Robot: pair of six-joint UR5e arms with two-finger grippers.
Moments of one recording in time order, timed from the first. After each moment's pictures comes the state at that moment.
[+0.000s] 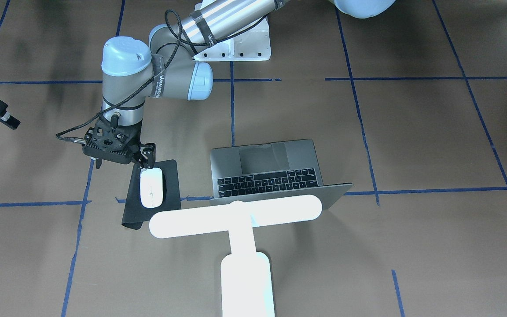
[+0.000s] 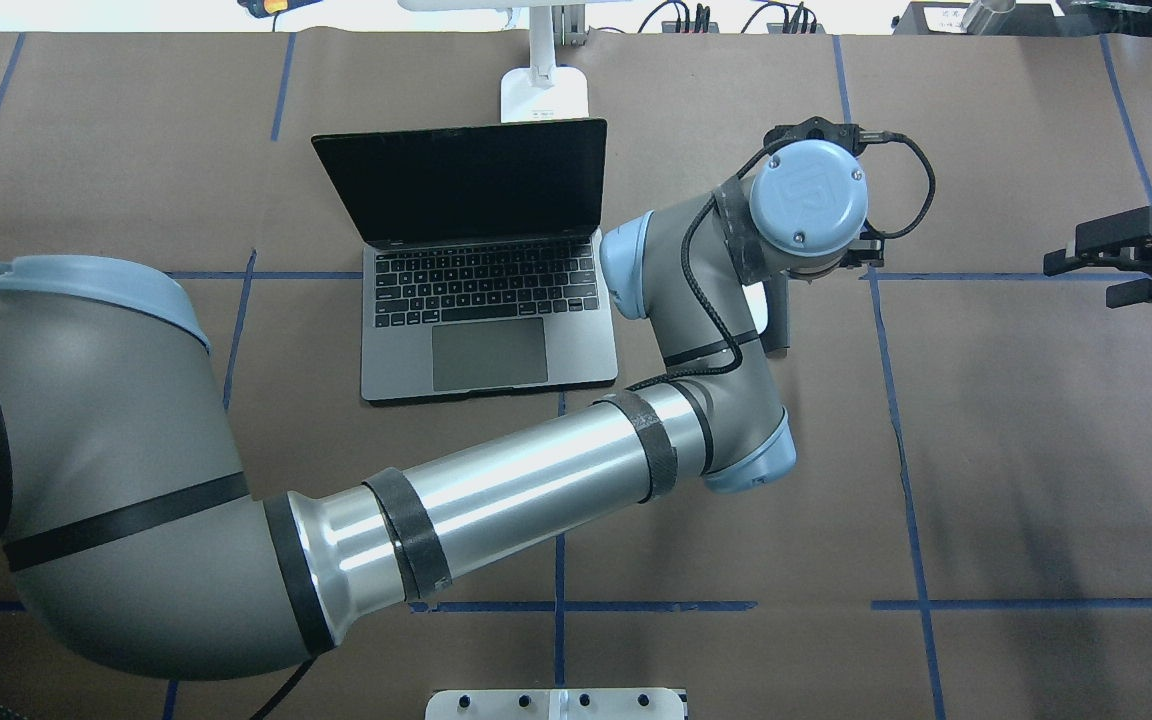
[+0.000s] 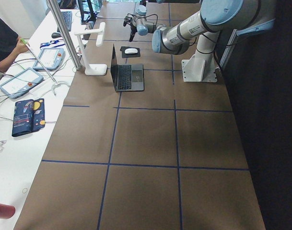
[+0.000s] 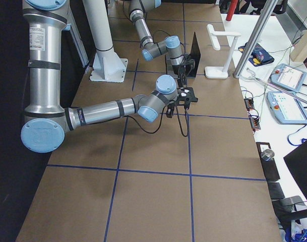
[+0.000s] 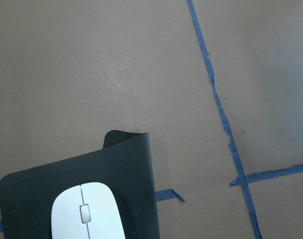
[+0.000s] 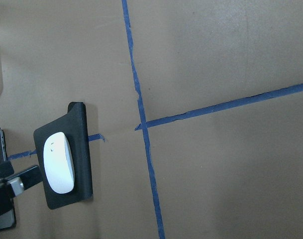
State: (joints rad) left arm -0.49 -3.04 -0.62 -2.21 -1.70 -1.18; right arm 1.18 -1.64 1.84 -0.86 2.42 1.15
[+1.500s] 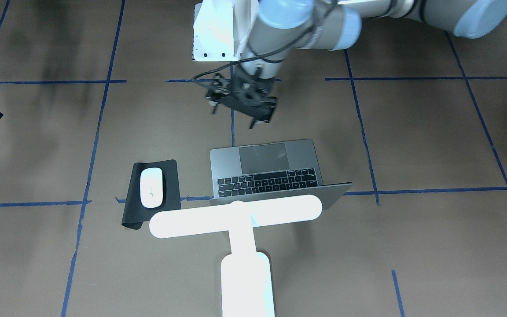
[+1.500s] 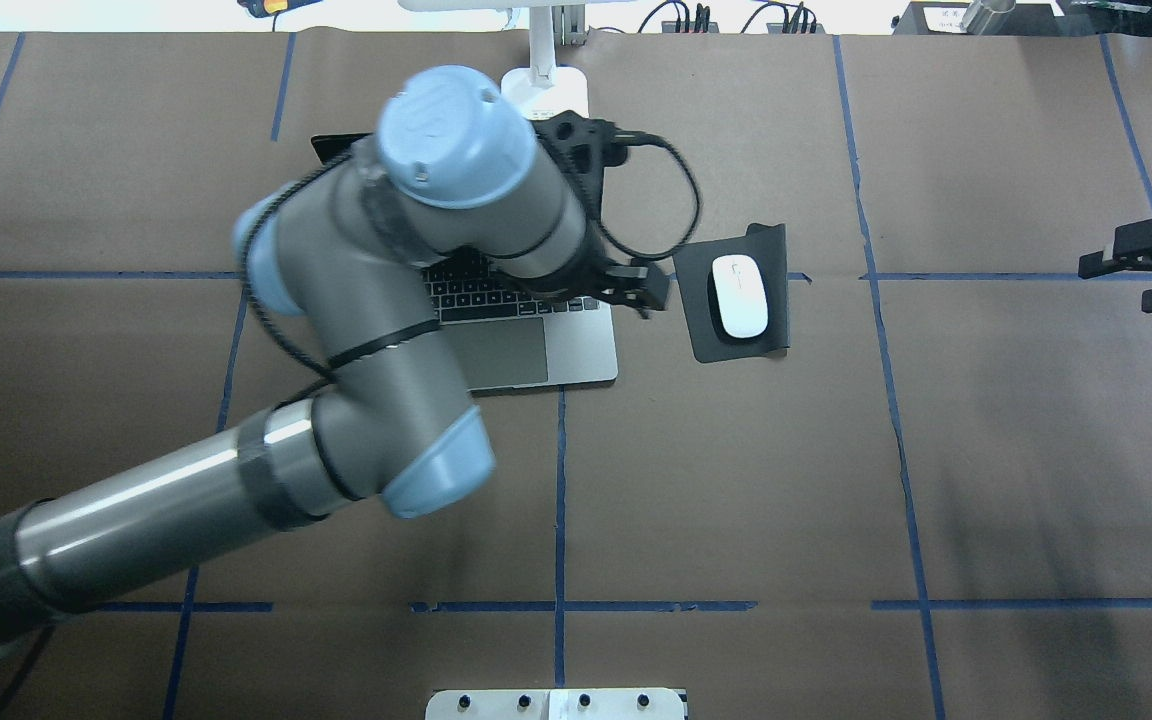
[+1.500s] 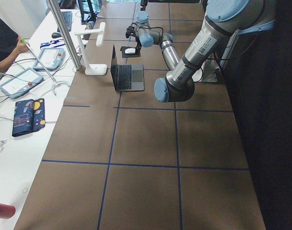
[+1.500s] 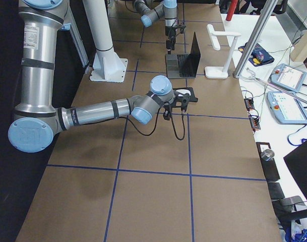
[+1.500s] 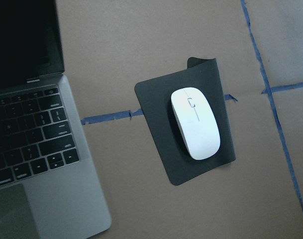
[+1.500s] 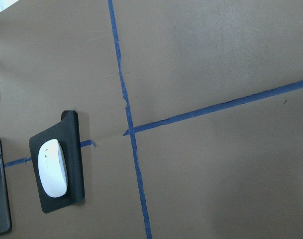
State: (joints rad) left arm -0.66 -2.29 -1.74 -1.74 -2.05 -0.94; right arm 1.23 -1.70 1.87 -0.86 2.42 1.11
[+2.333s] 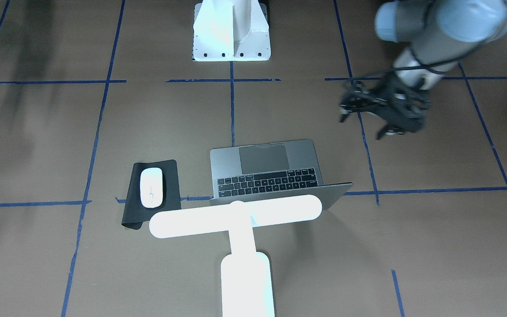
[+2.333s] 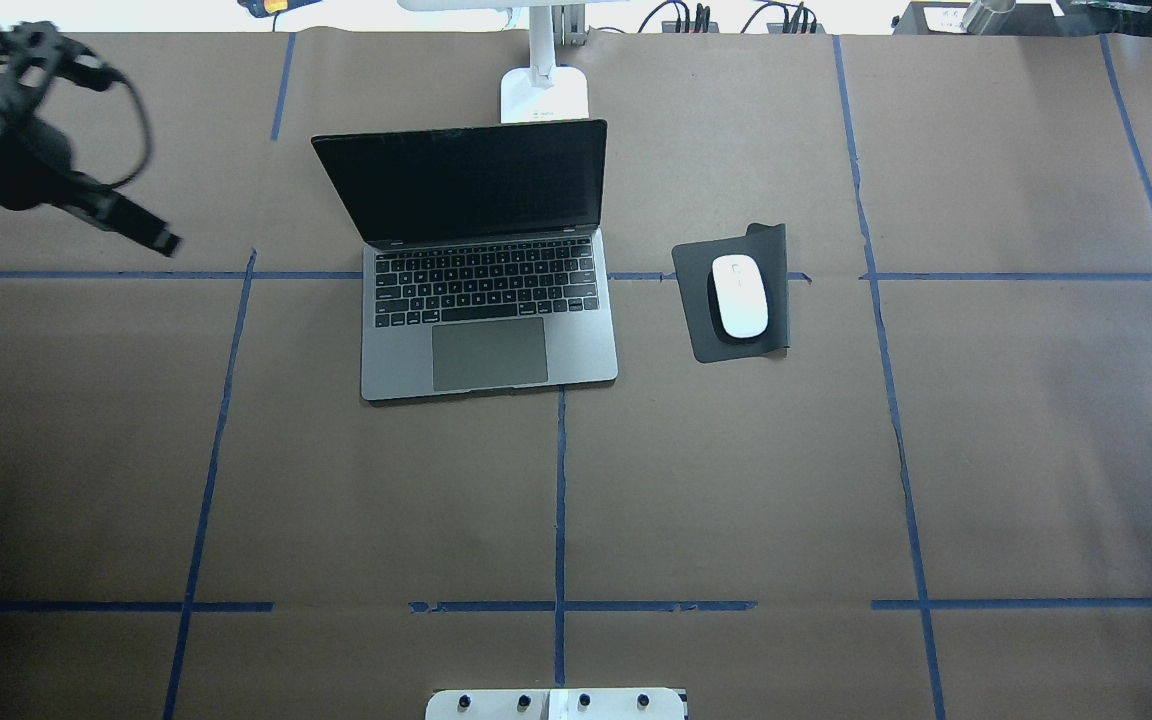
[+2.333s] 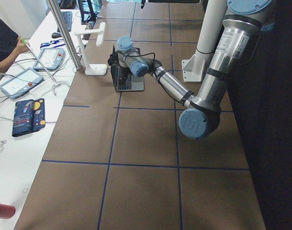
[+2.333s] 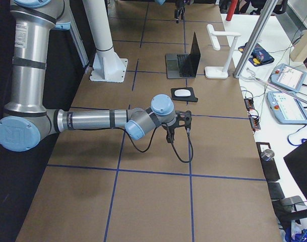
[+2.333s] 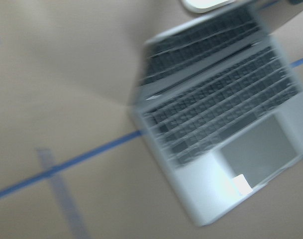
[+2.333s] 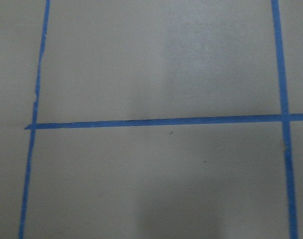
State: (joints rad) left arm -1.10 -1.80 -1.86 -1.73 -2.28 -0.30; right arm 1.39 -1.72 1.76 -1.09 2.42 0.51
